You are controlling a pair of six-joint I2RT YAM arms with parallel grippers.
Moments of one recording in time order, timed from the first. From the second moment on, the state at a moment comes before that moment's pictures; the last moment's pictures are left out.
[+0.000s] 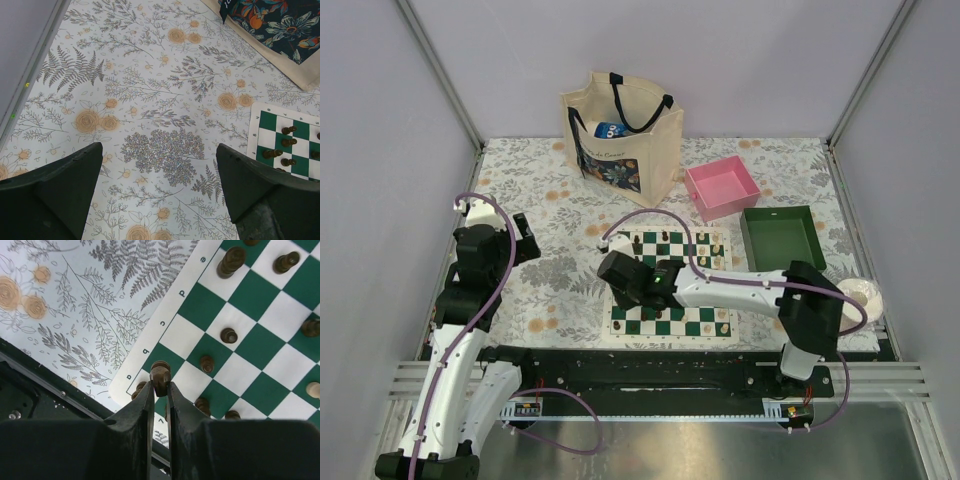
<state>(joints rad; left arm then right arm) -0.10 0.66 0.79 -0.58 -0.23 -0.24 1.19 1.71 1.25 -0.44 0.27 0.61</state>
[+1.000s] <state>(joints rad) -0.10 0.66 0.79 -0.58 -0.23 -0.24 1.21 1.87 1.27 -0.43 0.22 0.61</state>
